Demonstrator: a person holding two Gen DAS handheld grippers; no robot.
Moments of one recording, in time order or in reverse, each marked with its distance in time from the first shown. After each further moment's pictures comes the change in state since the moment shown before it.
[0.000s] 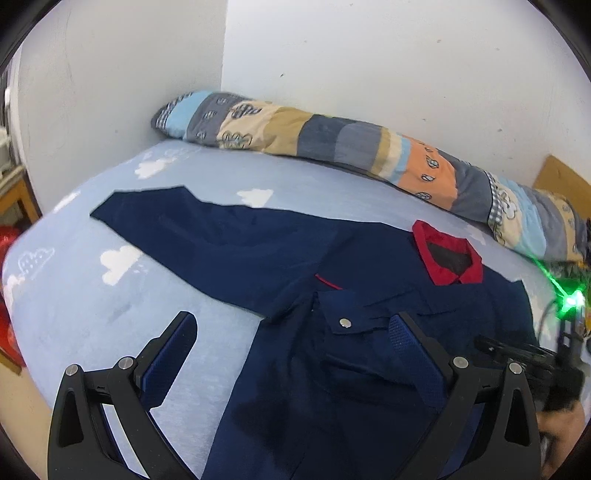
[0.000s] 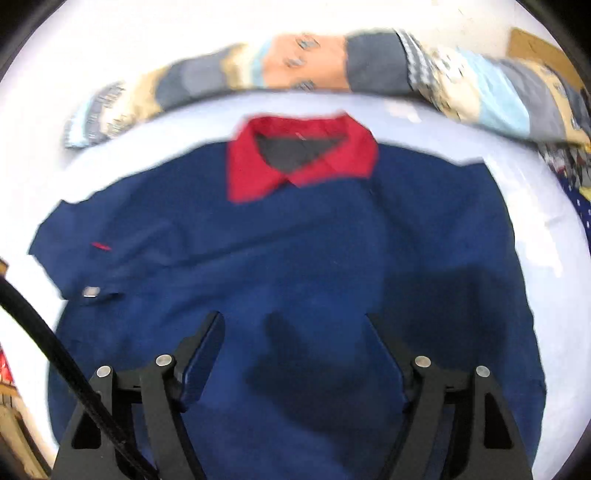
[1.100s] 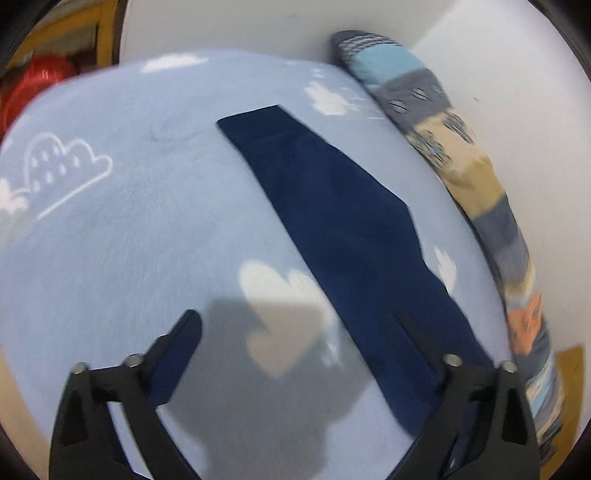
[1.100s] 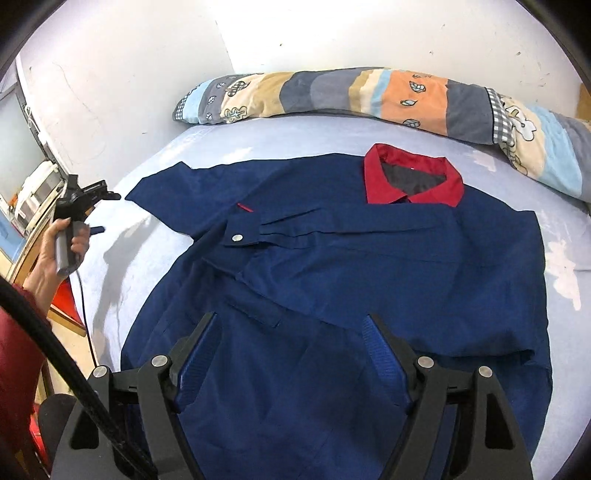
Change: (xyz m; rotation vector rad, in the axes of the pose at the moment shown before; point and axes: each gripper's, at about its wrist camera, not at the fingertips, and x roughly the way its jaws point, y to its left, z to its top) left arm 0.139 0.329 0.069 -0.651 0.219 0.055; right arm -0.086 0.064 -0.046 -0.228 -0.038 0.263
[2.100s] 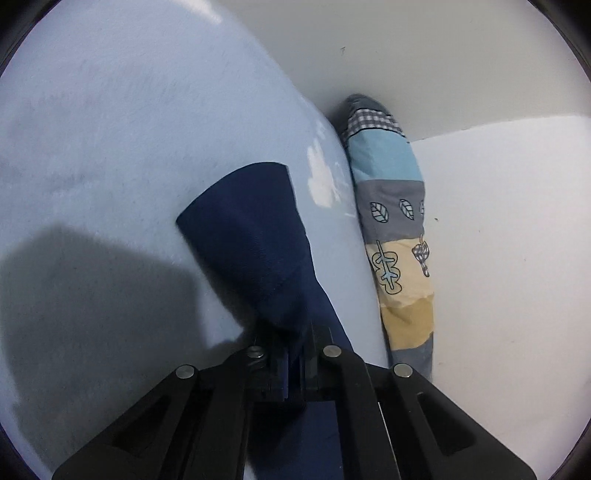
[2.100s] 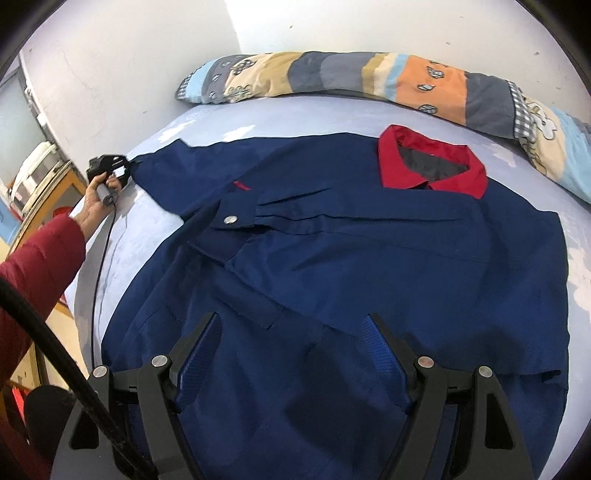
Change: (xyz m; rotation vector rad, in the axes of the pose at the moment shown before) left arm 0.112 0.039 0.111 -0.320 -0.179 -0.475; right arm 0.044 -0.004 0.001 -0.029 0.052 0.007
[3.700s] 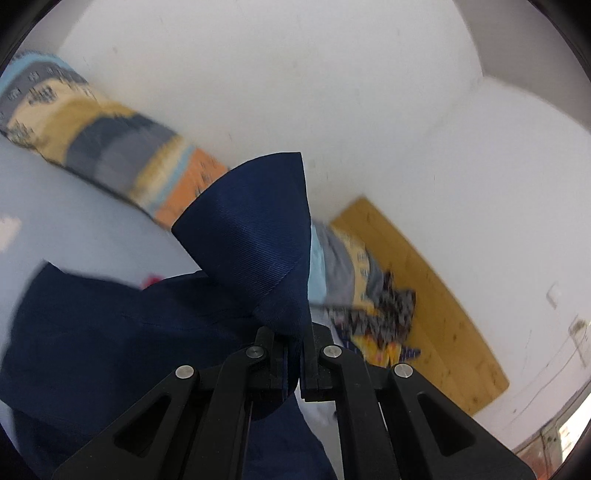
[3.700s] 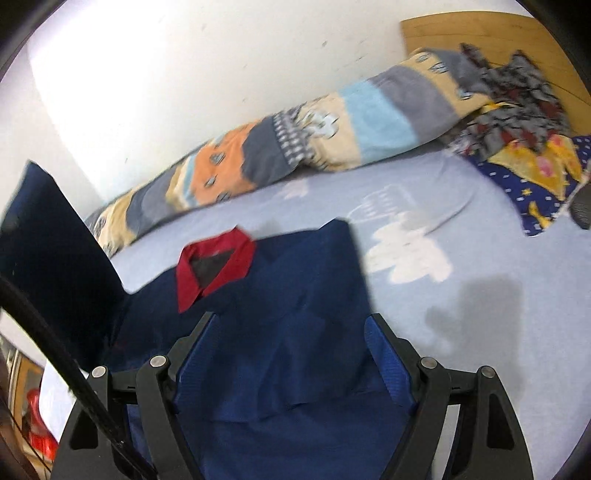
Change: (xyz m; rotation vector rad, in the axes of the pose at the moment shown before) left arm -0.125 -0.384 -0.487 0.783 0.587 -0.480; right arm -0.144 -0.190 -0.022 0.560 -0.320 -0.286
